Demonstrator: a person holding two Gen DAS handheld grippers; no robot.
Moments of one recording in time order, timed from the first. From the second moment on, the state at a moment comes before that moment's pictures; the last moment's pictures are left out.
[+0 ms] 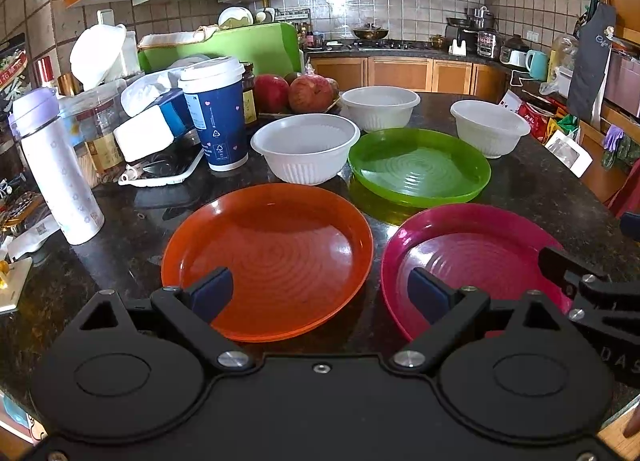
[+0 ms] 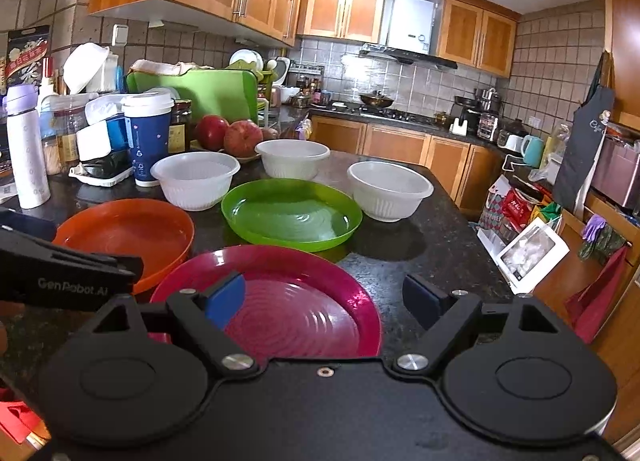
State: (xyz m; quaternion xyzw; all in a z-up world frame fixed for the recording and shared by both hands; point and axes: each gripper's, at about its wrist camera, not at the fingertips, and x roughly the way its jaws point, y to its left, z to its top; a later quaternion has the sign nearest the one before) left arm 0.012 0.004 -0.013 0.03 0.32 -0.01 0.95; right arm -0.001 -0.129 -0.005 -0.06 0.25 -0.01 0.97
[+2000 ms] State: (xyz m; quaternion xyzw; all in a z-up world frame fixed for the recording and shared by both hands) left arm 0.037 0.034 -0.016 0.05 0.35 -0.11 0.93; right arm 0.012 -0.124 -0.014 -0.04 0.26 -0.07 0.96
